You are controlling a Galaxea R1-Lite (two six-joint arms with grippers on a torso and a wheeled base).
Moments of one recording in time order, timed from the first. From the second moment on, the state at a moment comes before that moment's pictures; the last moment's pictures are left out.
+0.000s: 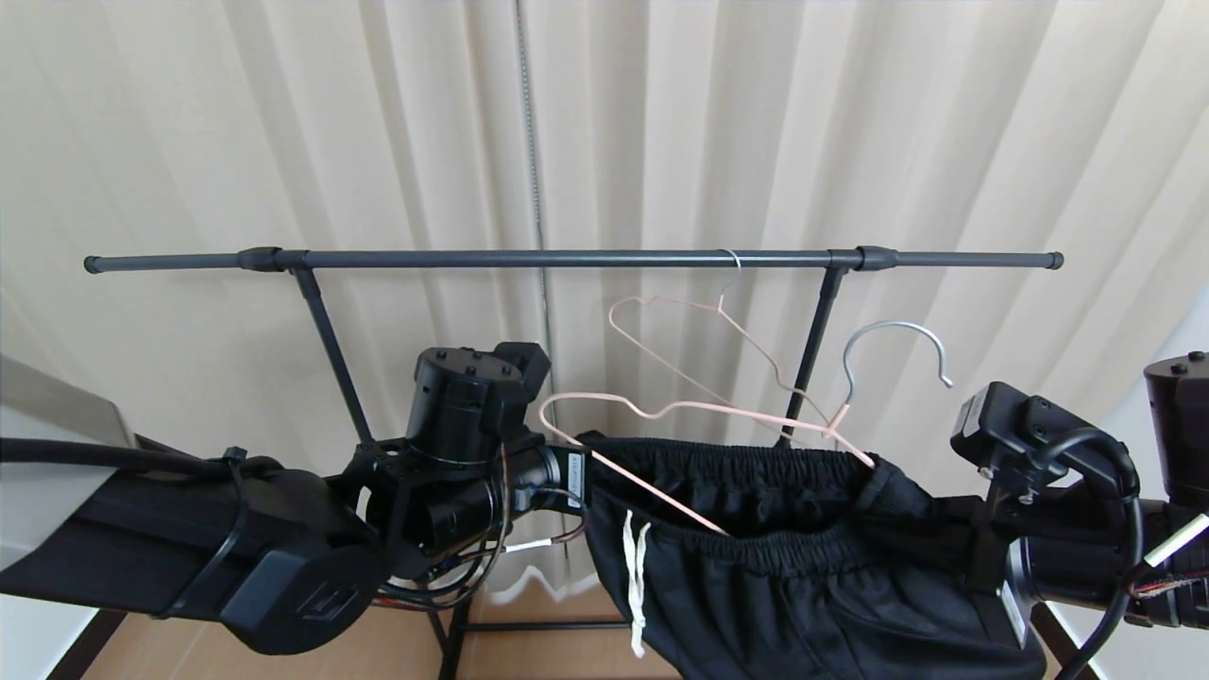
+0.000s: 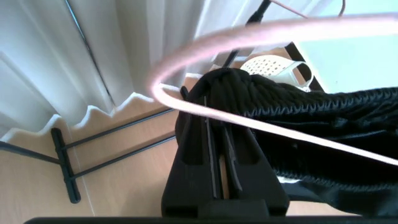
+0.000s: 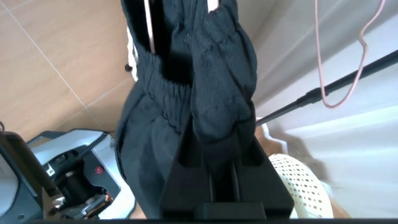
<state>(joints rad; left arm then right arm) -0.66 1.88 -0.84 -0.57 0.14 -0.27 0.42 1.34 -0.61 -0.12 0.22 -0.34</state>
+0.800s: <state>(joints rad) -0.57 1.86 -0.85 -0.57 0.13 -0.25 0.33 1.33 -0.55 -0.13 0.22 -0.55</state>
